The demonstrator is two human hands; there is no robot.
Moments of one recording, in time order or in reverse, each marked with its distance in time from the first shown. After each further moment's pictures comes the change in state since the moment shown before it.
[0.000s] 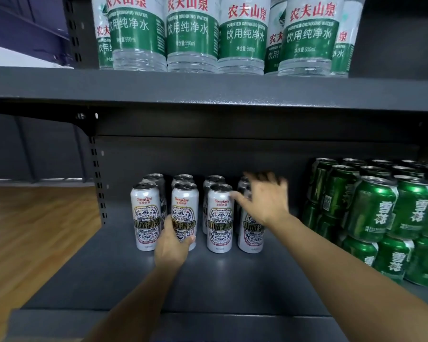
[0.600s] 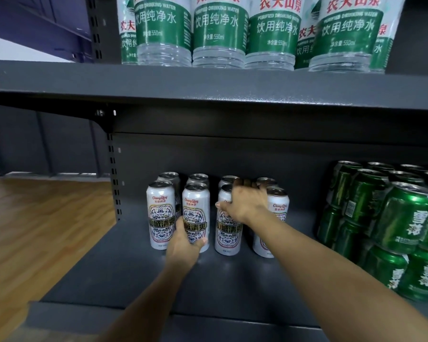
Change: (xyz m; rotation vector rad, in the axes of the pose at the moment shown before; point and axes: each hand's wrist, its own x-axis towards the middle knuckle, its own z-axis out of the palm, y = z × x) left_hand 0.004 -0.013 -0.004 -0.054 -0.065 -0.021; right_hand 0.023 -0.069 0.016 -0.017 -0.321 -0.019
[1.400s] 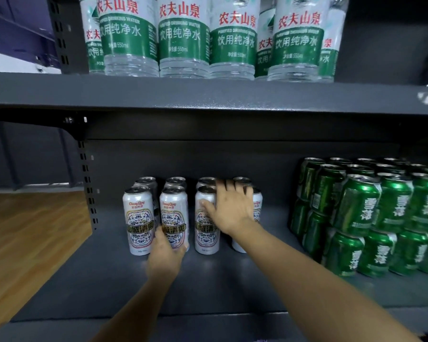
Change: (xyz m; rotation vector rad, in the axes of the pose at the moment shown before) left_hand -0.010 0.000 0.006 0.062 0.055 -0.007; right_hand -0.030 0.015 0.005 0.066 0.246 -0.001
